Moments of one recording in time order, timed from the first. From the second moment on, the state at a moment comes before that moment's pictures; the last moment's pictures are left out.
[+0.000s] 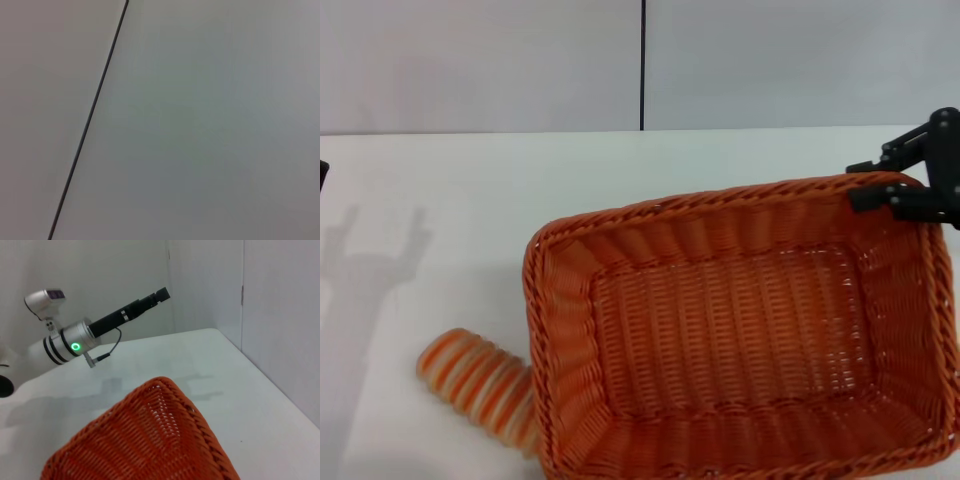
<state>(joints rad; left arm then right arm) -0.20 -2.07 -0.18 -0.23 1.66 1.76 -0.28 0.65 1.82 -0.91 -0.74 1.21 1.82 -1.71</state>
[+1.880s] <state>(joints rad) -0.19 -2.07 -0.17 -0.23 1.66 1.75 -0.28 0.69 1.94 -0.88 -0.67 1.13 1.60 -1.78</state>
